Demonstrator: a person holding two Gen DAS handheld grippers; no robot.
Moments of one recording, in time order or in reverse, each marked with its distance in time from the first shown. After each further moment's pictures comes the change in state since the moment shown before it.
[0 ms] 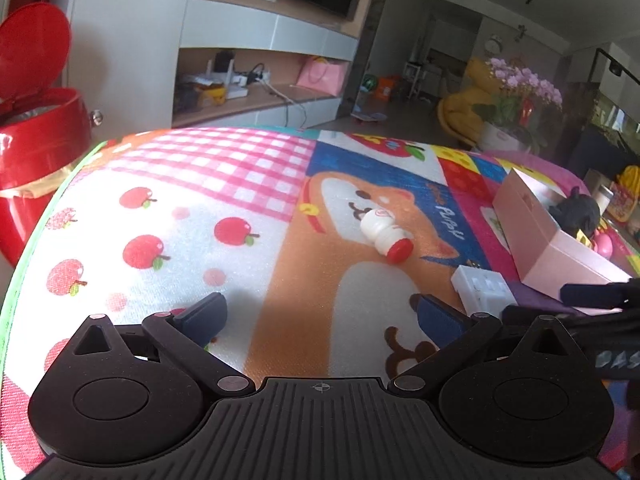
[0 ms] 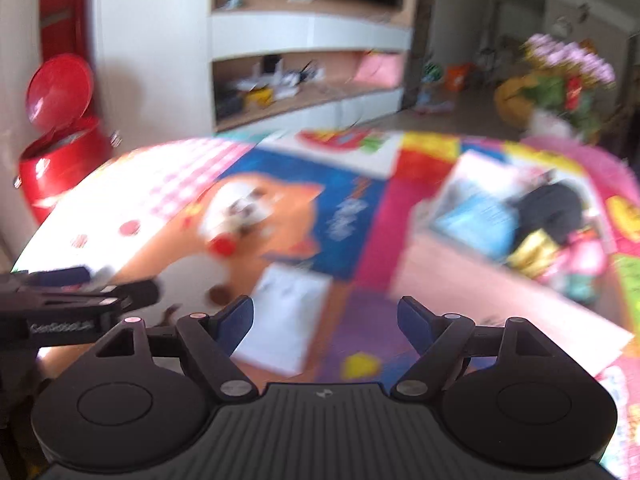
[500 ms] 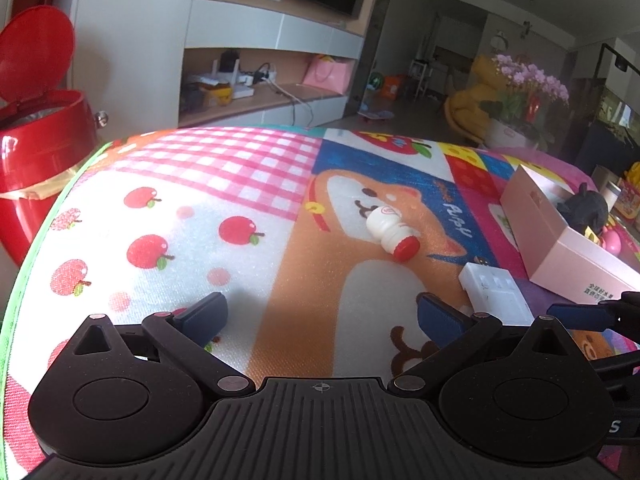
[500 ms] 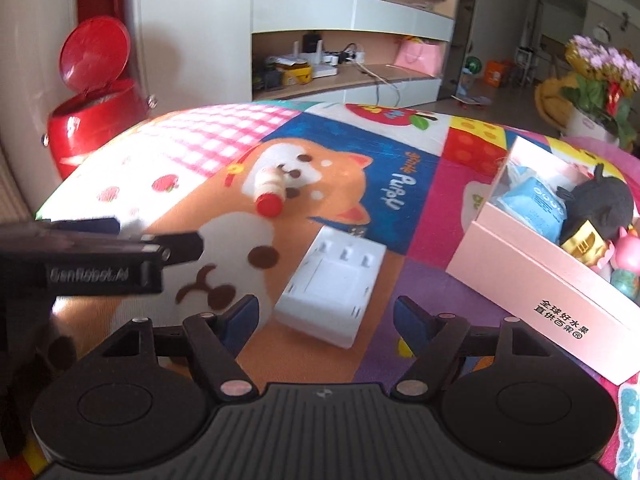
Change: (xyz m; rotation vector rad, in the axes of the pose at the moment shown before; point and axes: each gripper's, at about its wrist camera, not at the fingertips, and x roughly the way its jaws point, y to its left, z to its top) left arm 0.004 -0.005 -0.001 0.009 0.006 0.029; right arm 0.005 0.016 -0.015 -0.098 0.020 0.051
